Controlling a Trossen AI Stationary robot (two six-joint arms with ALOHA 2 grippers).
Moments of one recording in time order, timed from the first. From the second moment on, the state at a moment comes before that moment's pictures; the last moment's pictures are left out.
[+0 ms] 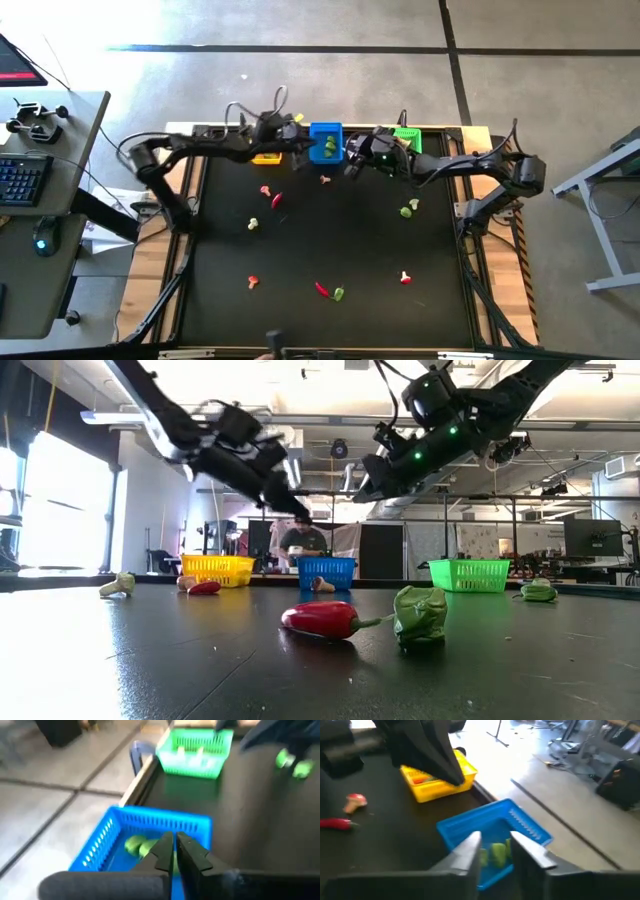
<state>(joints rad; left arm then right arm) 0.60 1.69 0.89 0.38 0.20 0.27 -0.36 1.54 0.80 0.35 0.30 -0.09</state>
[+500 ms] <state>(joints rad) 0.53 1.35 0.41 0.77 0.20 0.10 -0.31 1.72 0.80 0.41 0.10 0.03</state>
